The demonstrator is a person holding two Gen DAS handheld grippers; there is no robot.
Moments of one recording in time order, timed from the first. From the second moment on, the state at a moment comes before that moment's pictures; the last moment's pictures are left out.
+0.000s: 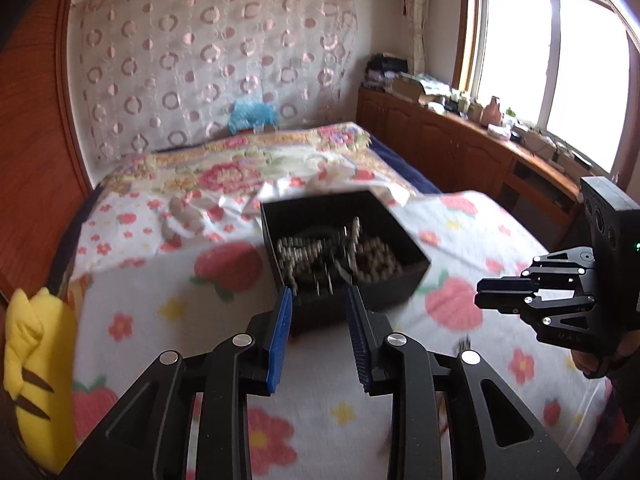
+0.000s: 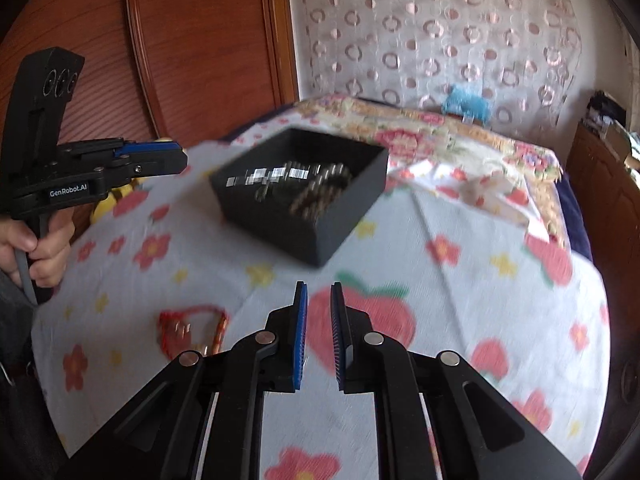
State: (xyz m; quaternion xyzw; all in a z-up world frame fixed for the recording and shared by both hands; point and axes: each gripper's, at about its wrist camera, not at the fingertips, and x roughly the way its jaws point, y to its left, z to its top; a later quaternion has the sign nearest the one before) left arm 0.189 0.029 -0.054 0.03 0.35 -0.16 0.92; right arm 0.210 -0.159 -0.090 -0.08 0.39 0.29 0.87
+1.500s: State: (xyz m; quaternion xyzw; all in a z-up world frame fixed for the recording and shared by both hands) left arm 0.159 -0.010 -0.108 0.05 0.42 -0.21 0.88; right arm 0.188 -0.126 -0.114 -0.14 0.40 0.27 0.86
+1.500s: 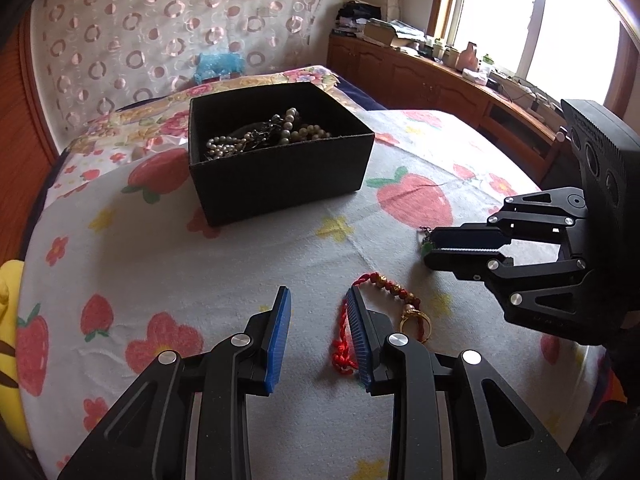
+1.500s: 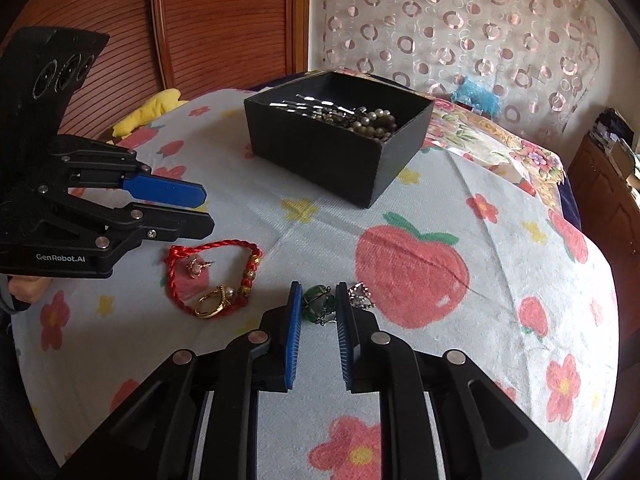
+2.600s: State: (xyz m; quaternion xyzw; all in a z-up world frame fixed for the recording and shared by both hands) left arm 0.158 -0.011 -0.084 0.04 0.40 -0.22 0.89; right arm 0.190 -0.134 -0.098 -0.13 0.38 0.27 0.88
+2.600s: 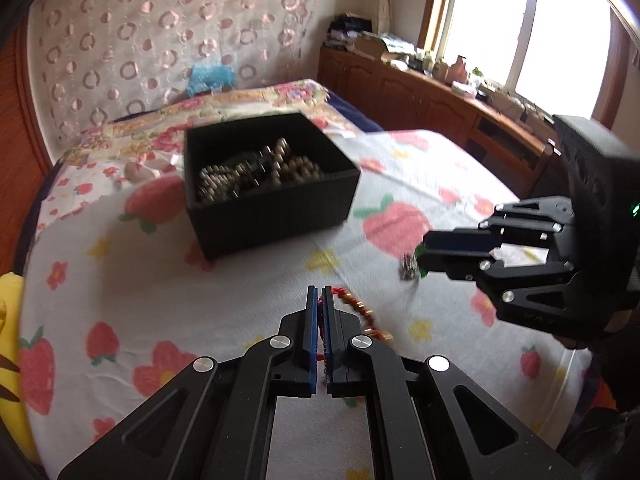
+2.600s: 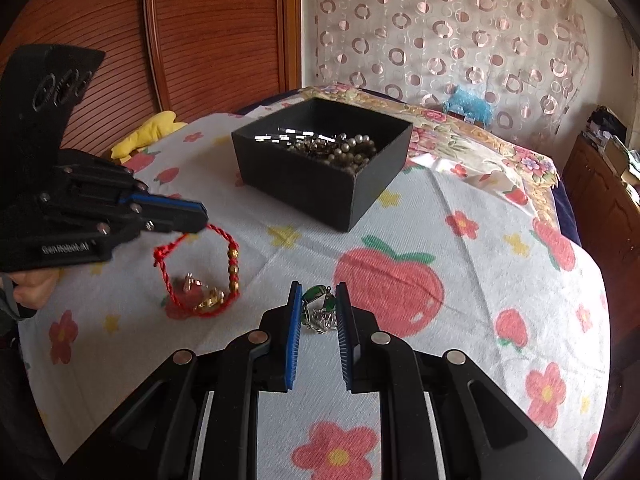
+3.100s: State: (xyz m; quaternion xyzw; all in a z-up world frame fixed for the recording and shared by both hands) left arm 0.165 0.005 -0.045 0.02 0.35 -0.21 0.91; right arm 0.195 -0.132 -0.083 -0.12 0.36 0.28 0.88
